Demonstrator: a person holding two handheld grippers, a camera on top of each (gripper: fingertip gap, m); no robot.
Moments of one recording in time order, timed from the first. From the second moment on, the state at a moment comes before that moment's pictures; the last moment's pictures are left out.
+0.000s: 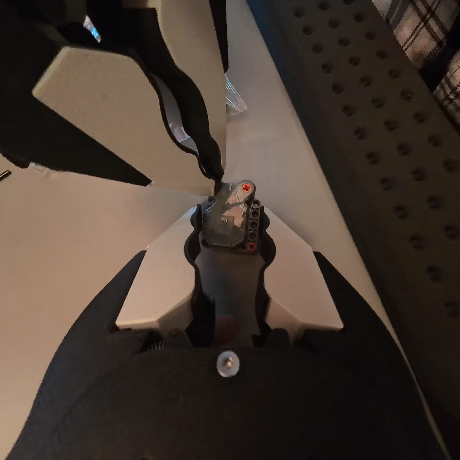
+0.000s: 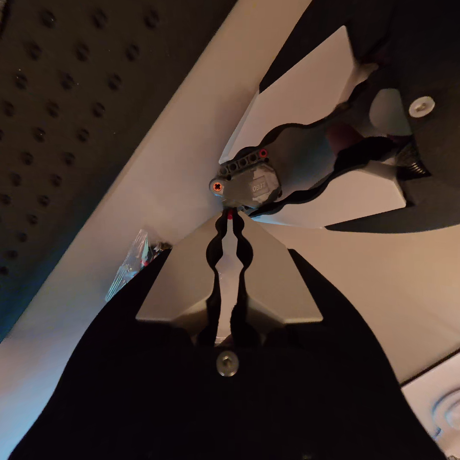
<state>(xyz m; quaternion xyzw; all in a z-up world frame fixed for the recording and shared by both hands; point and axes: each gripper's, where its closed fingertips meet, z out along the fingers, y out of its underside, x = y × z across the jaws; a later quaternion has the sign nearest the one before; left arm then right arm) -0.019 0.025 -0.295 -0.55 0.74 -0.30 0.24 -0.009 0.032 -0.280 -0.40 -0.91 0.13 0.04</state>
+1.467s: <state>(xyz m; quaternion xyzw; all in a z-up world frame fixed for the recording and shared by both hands) -0.016 0.026 -0.295 -0.55 0.74 -0.32 0.24 -0.005 0.036 -0.285 -0.42 -0.90 0.08 0.03</state>
